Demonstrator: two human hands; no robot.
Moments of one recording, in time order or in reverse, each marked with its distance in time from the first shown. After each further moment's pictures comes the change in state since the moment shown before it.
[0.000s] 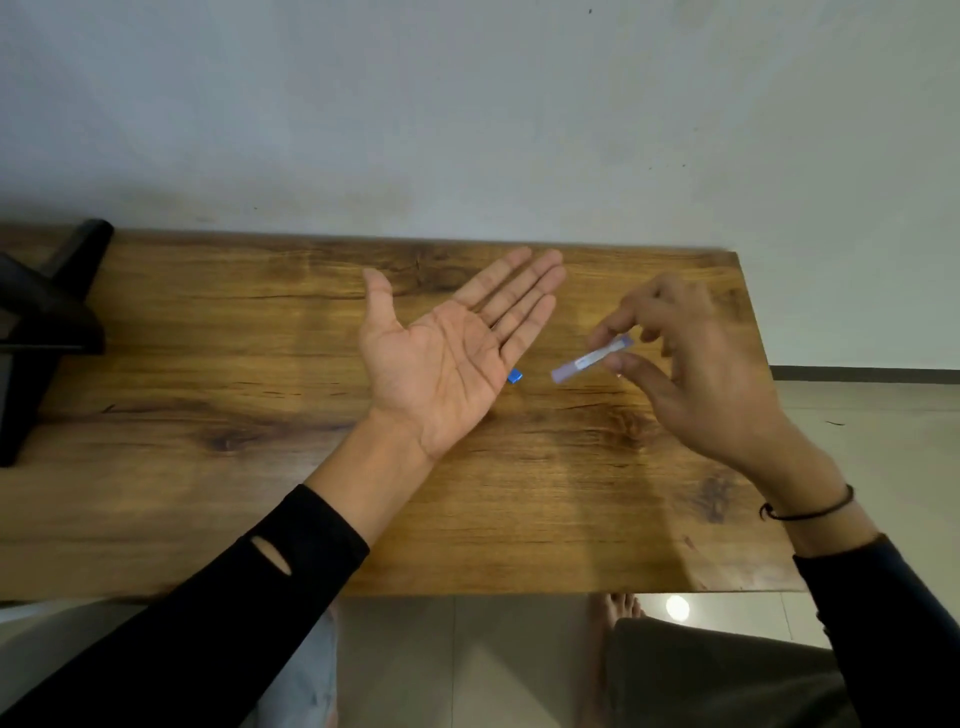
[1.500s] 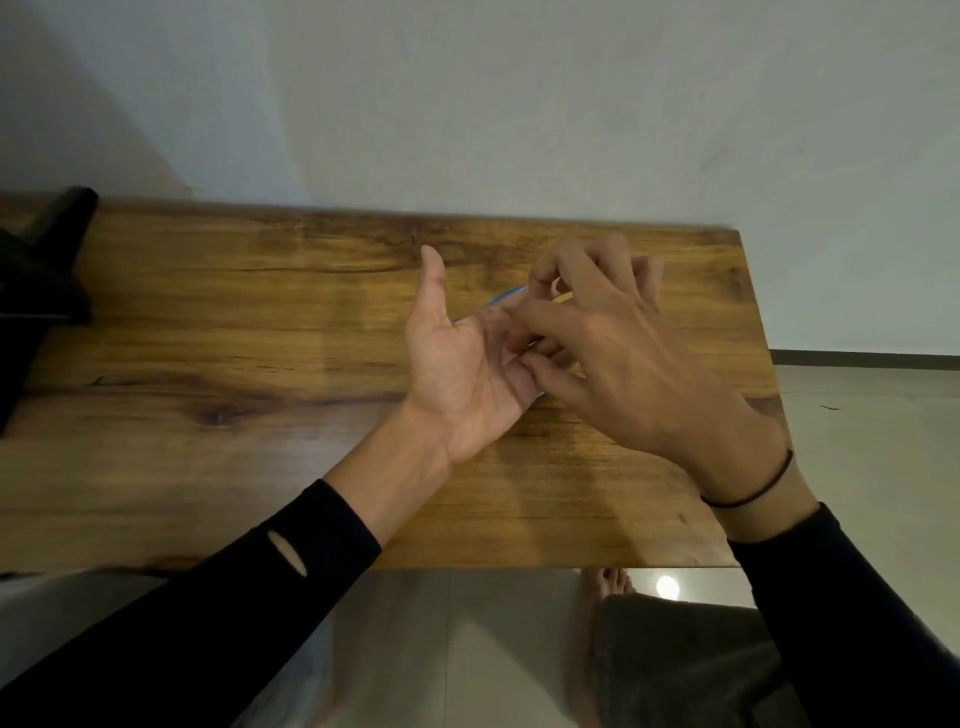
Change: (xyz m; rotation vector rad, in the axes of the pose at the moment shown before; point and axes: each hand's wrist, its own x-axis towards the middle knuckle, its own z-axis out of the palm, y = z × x) left_hand -0.015 -0.032 0.021 0.203 0.202 -0.138; right_hand 0.008 -0.062 0.013 -0.357 -0.092 -0.262
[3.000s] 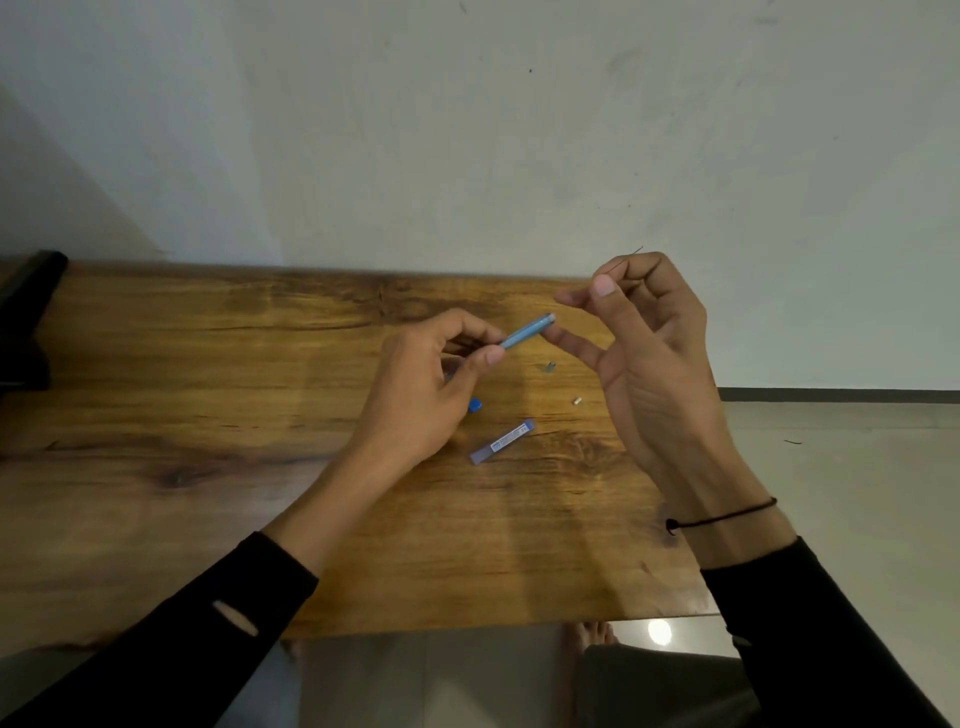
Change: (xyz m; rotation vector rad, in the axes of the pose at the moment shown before) left_hand 0.020 0.023 -0.021 1.426 0.263 0.652; right_hand 0.004 0.030 -0.005 1.438 0.594 0.467
